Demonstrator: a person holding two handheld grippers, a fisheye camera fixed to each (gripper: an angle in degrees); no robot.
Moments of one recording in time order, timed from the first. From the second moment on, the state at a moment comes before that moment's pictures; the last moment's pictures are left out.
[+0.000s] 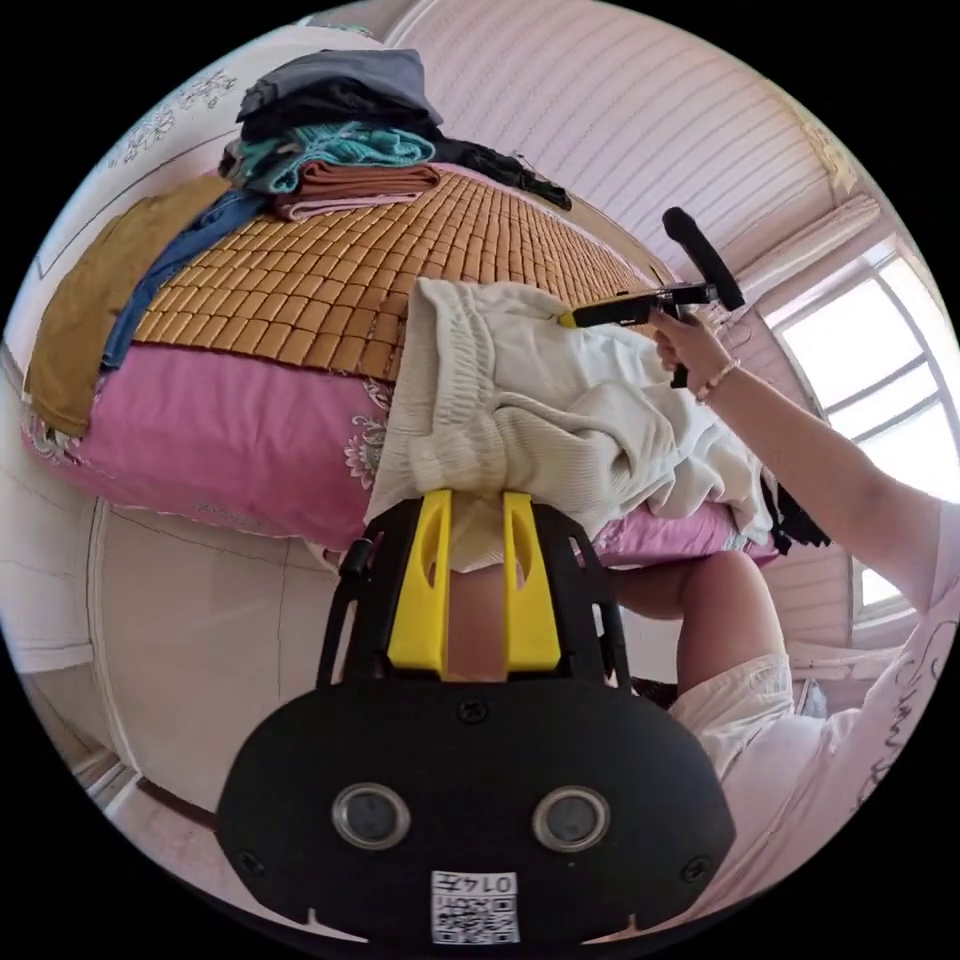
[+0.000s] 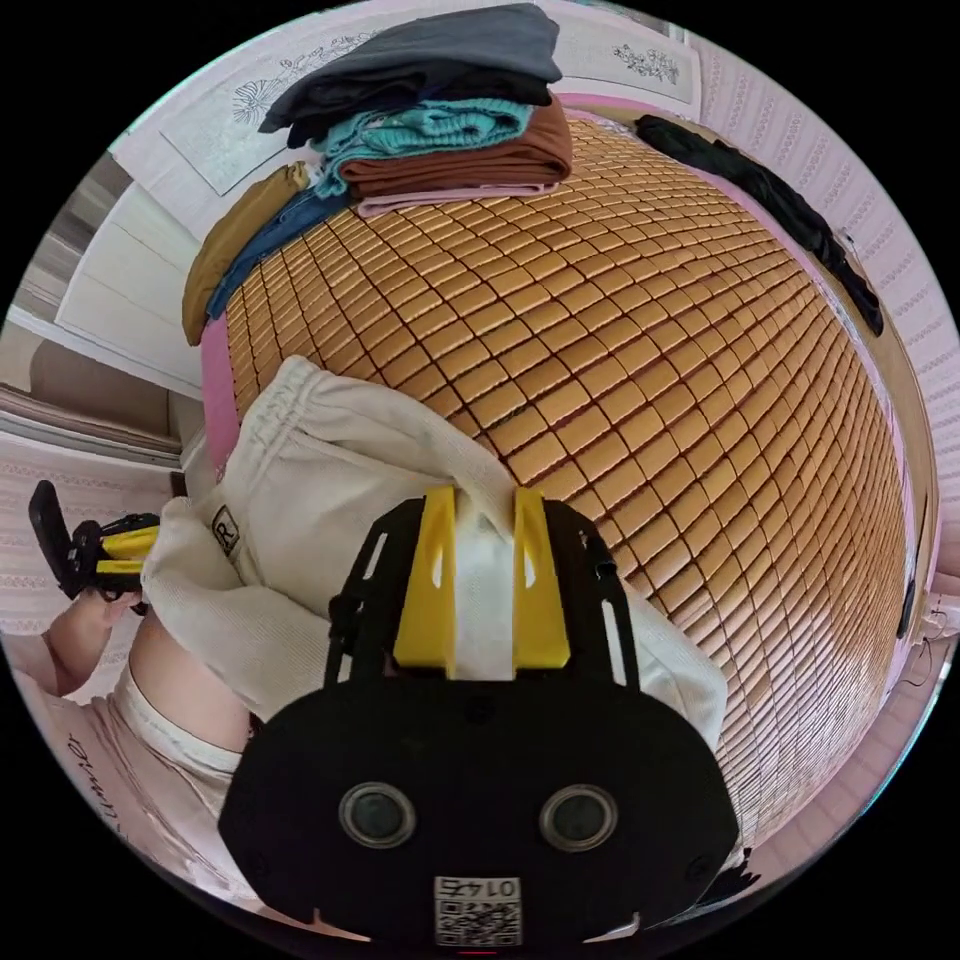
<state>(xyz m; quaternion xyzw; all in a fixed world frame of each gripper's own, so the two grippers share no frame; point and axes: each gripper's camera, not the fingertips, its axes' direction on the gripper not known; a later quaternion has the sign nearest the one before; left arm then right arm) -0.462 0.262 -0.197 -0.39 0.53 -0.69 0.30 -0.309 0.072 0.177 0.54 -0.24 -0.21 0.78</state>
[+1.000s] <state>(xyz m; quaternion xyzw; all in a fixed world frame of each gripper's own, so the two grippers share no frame) -0.637 0.368 -0.170 -0.18 0.36 -0.83 0.39 -0.042 0.287 0.184 0.67 -0.22 -0.05 0.71</state>
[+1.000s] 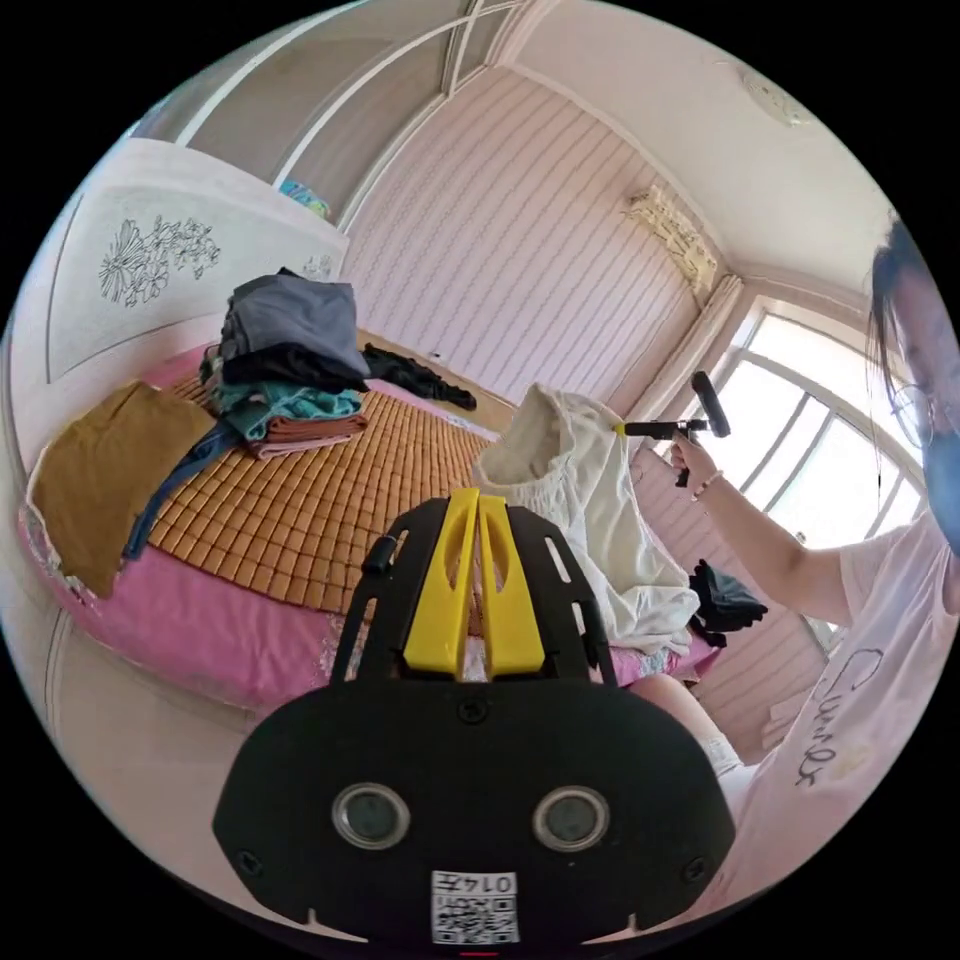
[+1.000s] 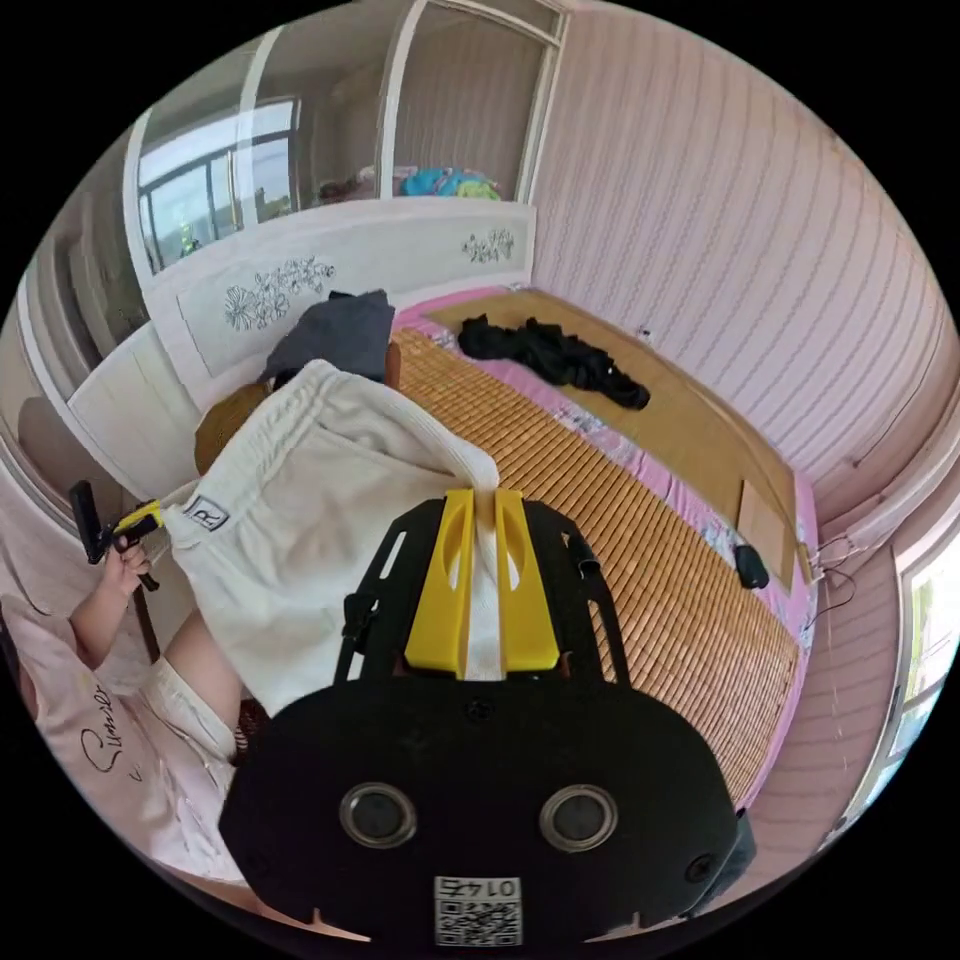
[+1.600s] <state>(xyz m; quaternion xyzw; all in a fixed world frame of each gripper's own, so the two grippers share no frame) -0.400 0.348 -0.010 -0.30 0.56 -0.75 0.21 -0.126 0.192 0.205 0.61 -0.24 -0.05 0.75</state>
